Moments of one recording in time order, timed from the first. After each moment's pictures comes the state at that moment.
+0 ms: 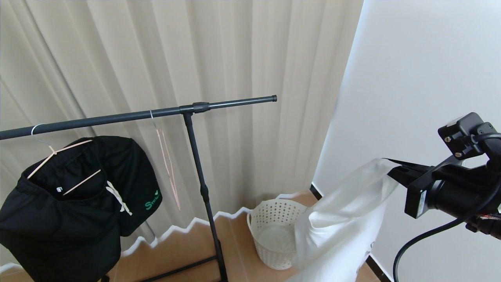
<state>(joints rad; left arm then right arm) -0.01 0.00 0.00 0.01 -0.08 0.03 0.45 1.30 -0.53 -0.56 -0.06 -0.12</state>
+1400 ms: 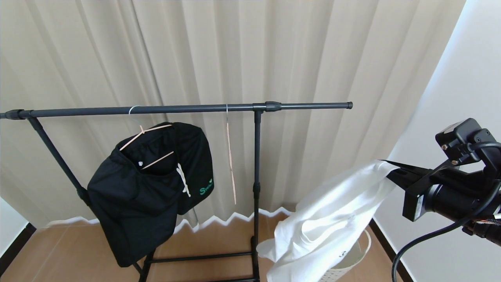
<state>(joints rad) -0.01 0.00 -0.01 0.01 -0.09 0.02 0.45 1.32 -0.49 -0.64 -0.06 -0.15</state>
